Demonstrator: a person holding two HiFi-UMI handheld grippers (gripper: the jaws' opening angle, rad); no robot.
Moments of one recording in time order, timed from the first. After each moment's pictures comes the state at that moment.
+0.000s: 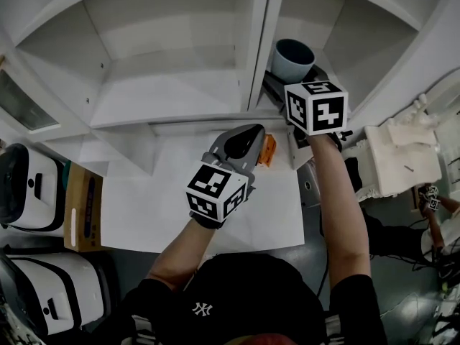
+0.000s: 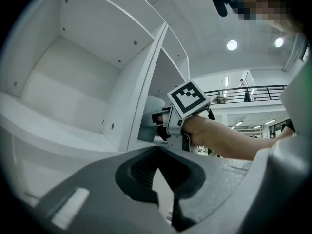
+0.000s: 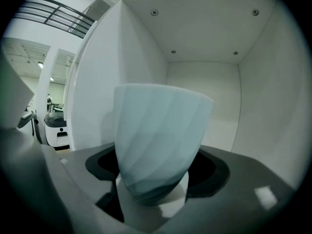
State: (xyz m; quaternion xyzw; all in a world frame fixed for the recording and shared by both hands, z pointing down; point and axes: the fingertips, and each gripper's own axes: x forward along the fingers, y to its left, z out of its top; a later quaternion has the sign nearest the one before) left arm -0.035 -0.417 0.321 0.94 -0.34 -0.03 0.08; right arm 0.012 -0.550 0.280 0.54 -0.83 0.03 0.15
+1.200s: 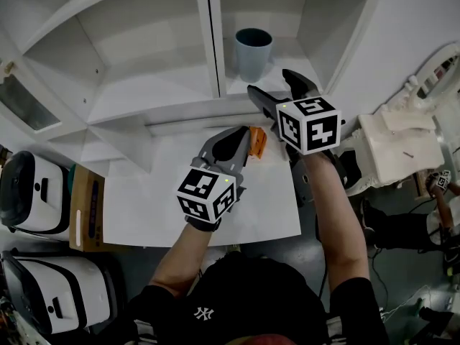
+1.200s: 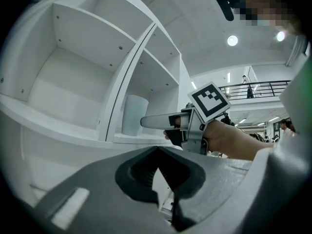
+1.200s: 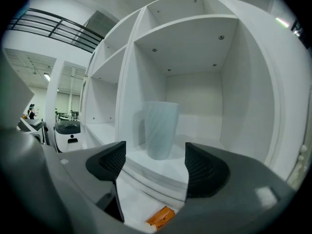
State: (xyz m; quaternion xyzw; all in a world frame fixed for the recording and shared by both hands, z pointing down) left arm -0.010 -0.365 0.320 0.93 -0.36 -0.02 0.08; right arm 0.042 -0.461 0.282 0.52 -0.85 0.04 0.11
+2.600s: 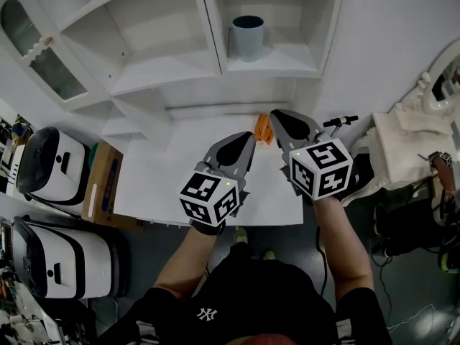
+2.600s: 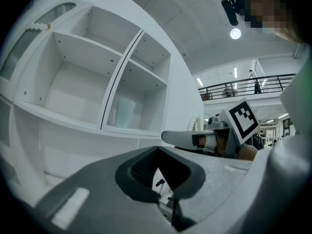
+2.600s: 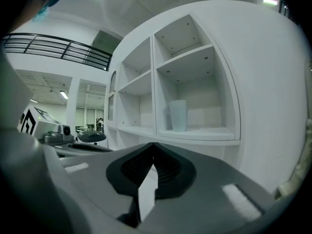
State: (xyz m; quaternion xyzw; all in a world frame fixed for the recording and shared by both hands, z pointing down) left arm 0.011 -0.267 0.325 0.91 -0.41 -0.01 0.08; right arm 0.058 -0.307 0.315 0.44 -0.89 0.06 0.05
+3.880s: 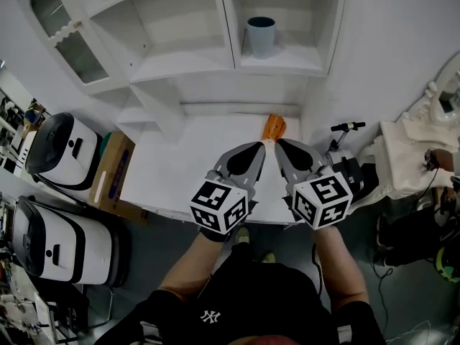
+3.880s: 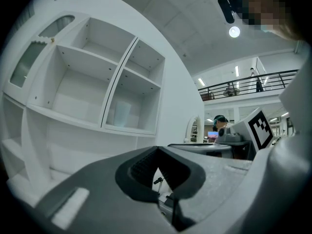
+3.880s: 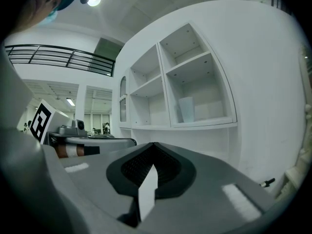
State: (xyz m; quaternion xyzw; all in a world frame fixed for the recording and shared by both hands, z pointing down) left arm 0.021 -0.206 0.325 0.90 -0.43 -0.01 0.08; right arm 0.055 -0.216 0.337 0.42 -0.91 0.08 0.03
